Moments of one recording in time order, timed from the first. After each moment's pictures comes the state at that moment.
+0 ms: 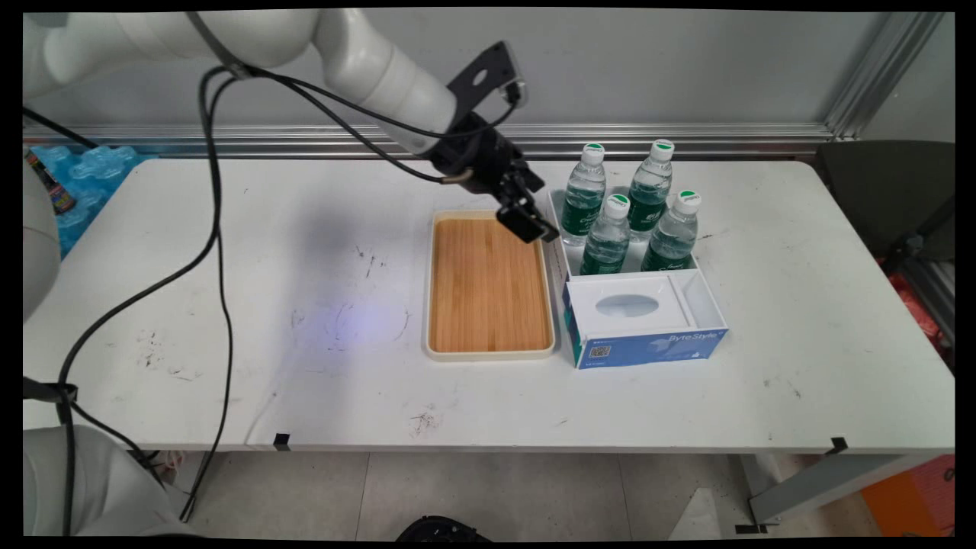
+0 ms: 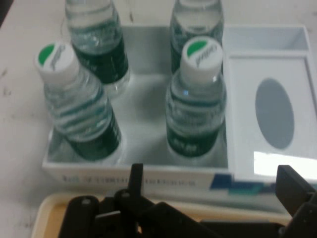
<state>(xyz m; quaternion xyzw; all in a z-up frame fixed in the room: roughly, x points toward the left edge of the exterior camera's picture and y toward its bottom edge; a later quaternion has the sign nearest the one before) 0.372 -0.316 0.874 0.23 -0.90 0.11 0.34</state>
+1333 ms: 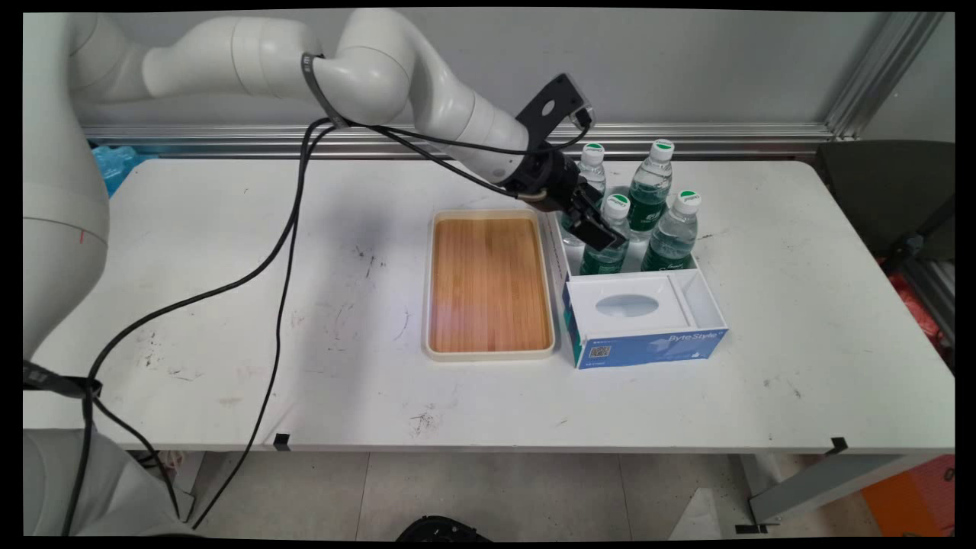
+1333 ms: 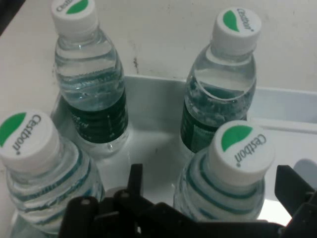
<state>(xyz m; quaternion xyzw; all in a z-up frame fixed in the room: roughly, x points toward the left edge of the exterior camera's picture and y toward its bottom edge) 0.311 -0.363 0.817 0.27 -0.87 0.11 0.39</state>
